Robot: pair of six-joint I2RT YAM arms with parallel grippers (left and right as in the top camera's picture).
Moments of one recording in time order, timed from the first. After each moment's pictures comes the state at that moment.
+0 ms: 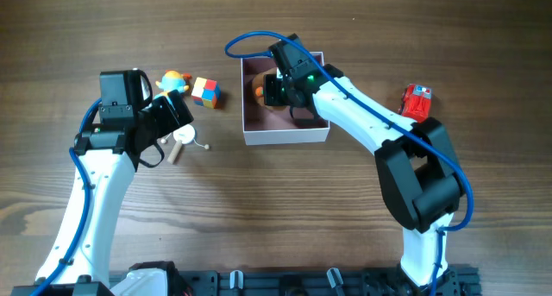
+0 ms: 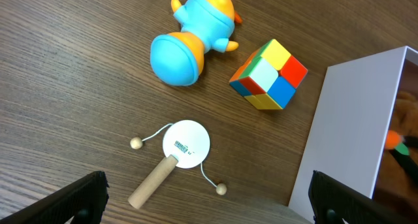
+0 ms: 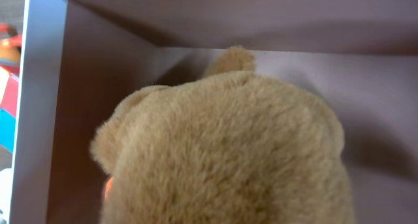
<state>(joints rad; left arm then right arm) 0.03 1.33 0.97 -0.64 0.05 -0.43 0.56 2.08 1.50 -0.44 -0.09 0.48</state>
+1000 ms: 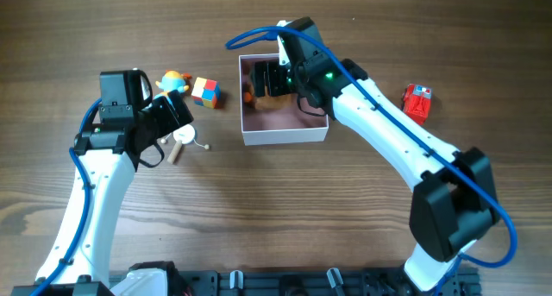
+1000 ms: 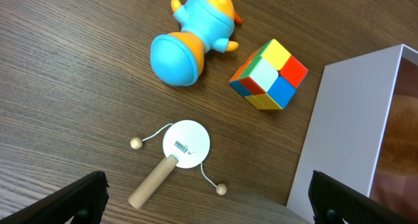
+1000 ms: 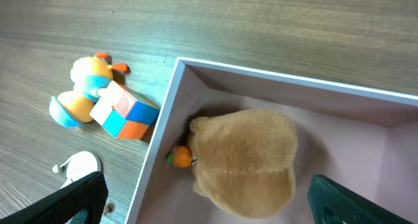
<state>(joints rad) 0.03 1.33 0.97 -0.64 0.06 -0.43 0.56 1.87 1.49 -0.48 -0.08 0.33</state>
